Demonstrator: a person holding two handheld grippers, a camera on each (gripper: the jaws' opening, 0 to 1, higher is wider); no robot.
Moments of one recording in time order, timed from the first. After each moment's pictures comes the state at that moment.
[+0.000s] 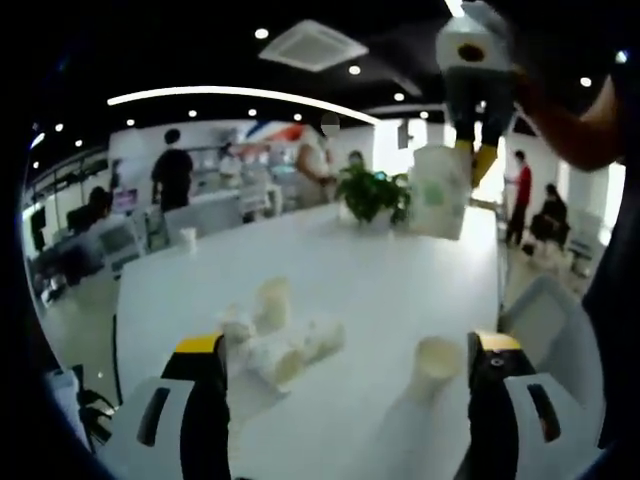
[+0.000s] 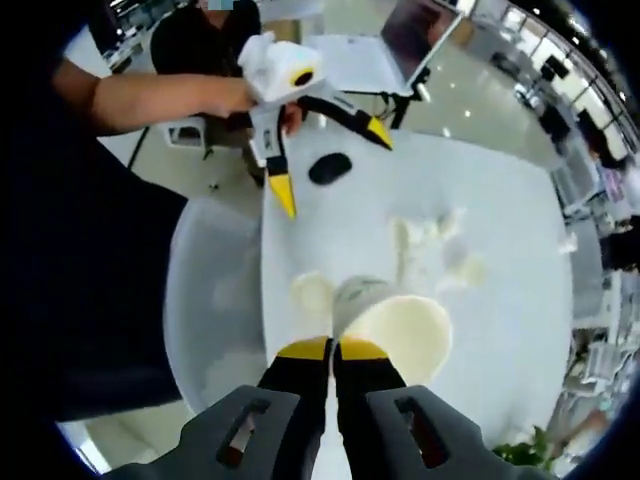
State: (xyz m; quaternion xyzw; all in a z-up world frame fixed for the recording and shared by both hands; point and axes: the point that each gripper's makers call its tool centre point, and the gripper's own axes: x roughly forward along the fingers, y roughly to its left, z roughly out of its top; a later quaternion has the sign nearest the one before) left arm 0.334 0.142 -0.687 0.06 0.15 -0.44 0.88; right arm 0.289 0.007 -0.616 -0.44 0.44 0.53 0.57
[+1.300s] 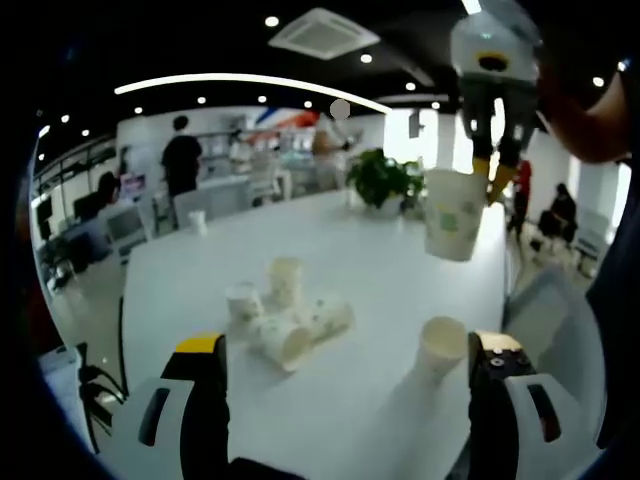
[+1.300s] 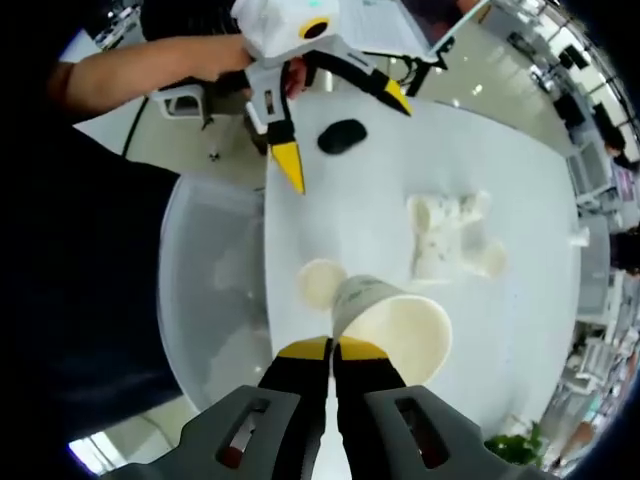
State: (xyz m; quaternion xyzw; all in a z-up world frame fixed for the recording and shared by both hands) left arm 0.331 0.156 -0.702 0.06 0.18 -0.42 0.89; right arm 0.277 0.012 -0.651 -0.48 0.48 0.50 0.54
